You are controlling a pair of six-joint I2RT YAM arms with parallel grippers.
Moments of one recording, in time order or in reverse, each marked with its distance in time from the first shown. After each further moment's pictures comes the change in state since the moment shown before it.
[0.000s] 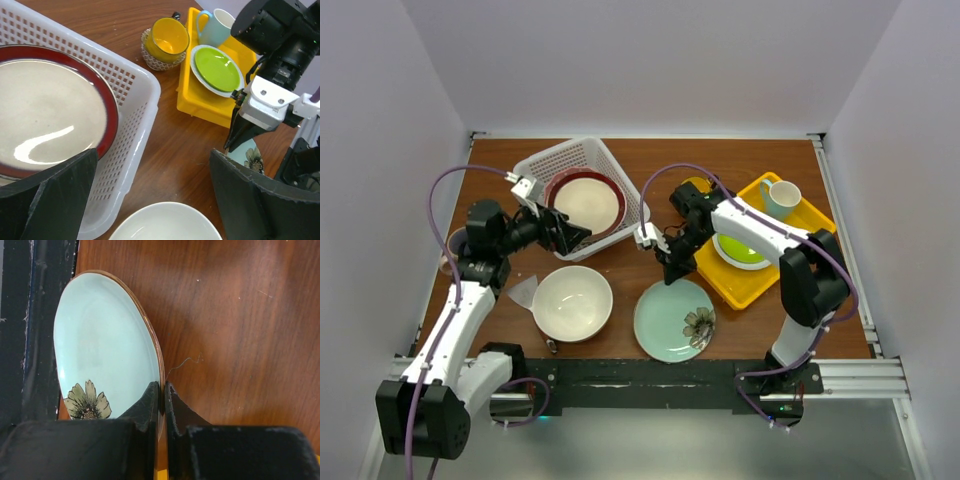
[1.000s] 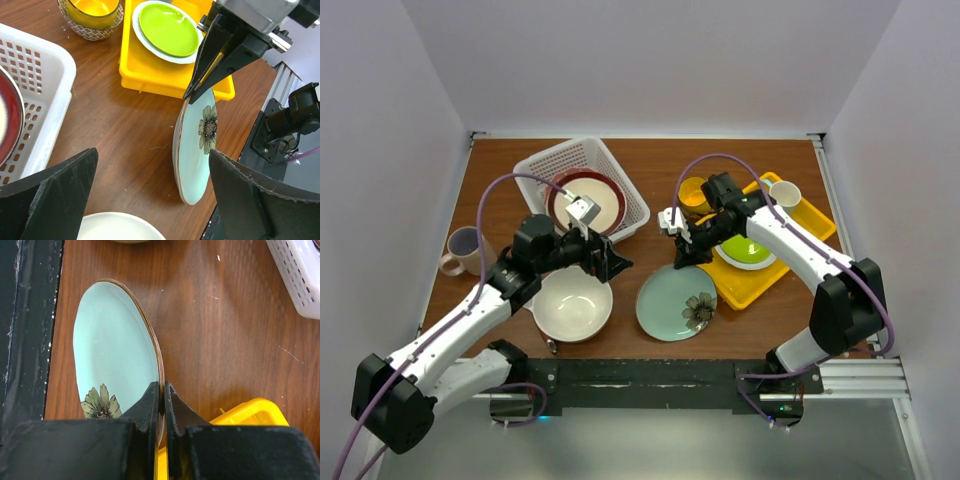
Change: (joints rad) left arm -0.458 0.019 -0.010 -0.018 -0.257 -0.041; right arm -0.121 -0.232 -0.114 0.121 -0.072 0.027
